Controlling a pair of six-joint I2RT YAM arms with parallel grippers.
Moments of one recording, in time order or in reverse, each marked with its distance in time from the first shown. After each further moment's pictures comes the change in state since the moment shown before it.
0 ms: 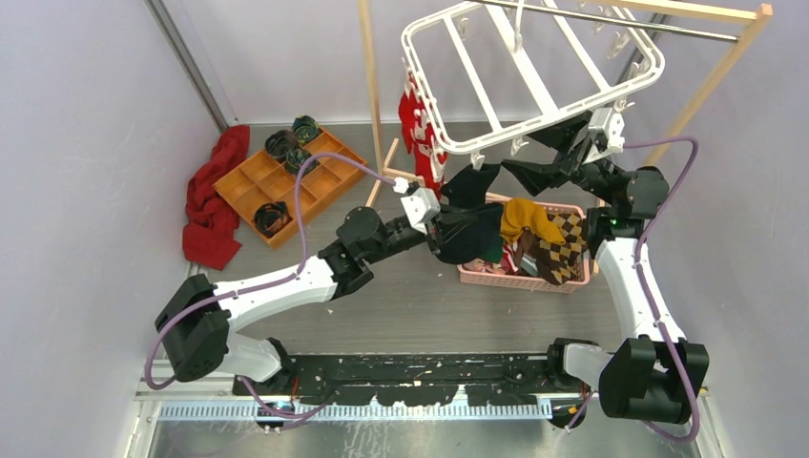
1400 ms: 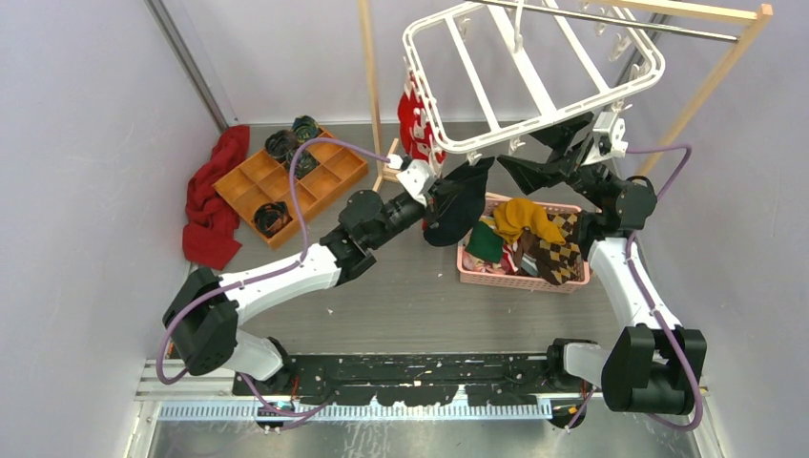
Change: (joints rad) left arm 0.074 0.065 0.085 -0.054 -0.174 -0.006; right arm 0.046 0.035 -0.072 0.231 0.145 0.133
